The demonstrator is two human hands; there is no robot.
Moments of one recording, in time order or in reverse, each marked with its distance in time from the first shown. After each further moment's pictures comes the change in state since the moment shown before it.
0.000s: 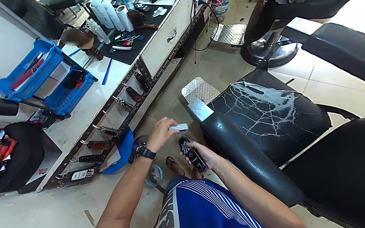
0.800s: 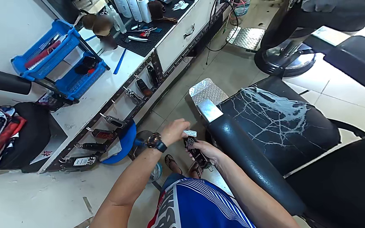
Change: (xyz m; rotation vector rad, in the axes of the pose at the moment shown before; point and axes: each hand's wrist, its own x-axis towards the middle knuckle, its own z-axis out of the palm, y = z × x) left_hand 0.009 0.004 0.007 0.222 -0.263 0.113; right_hand 0.006 -0.014 0.010 -0.232 0.069 -0.023
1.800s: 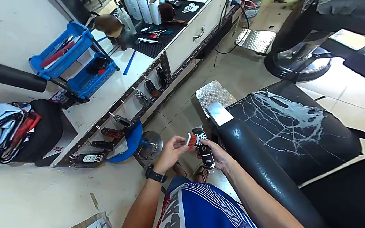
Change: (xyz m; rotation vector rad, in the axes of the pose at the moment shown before) left_hand -0.083 -0.001 0.058 -1.177 0.399 -0.278; right_hand 0.005 0.003 0.006 0.216 -0.039 -0.191
